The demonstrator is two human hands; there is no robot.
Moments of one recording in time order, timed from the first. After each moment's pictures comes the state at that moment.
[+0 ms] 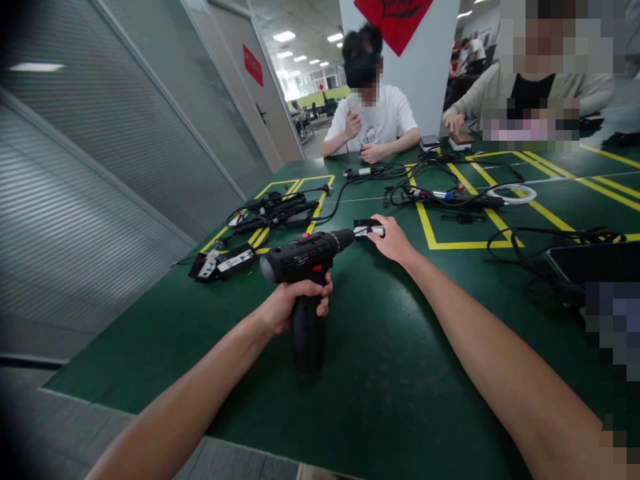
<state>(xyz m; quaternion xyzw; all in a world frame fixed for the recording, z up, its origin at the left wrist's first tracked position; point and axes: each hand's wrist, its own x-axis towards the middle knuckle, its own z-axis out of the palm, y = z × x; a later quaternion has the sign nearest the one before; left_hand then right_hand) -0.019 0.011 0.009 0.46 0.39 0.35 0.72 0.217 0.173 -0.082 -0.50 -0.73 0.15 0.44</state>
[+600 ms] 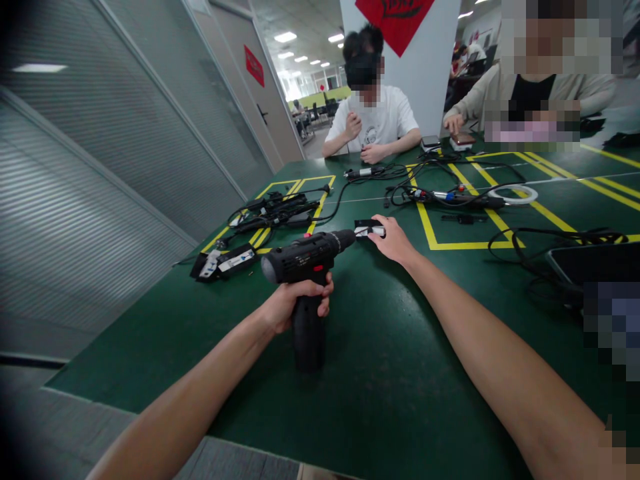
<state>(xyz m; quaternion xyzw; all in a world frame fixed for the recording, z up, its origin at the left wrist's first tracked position) -0.019 0.010 0.010 0.46 0.40 0.35 0.72 0.217 0.171 -0.081 -0.50 -0.73 0.15 0.43</state>
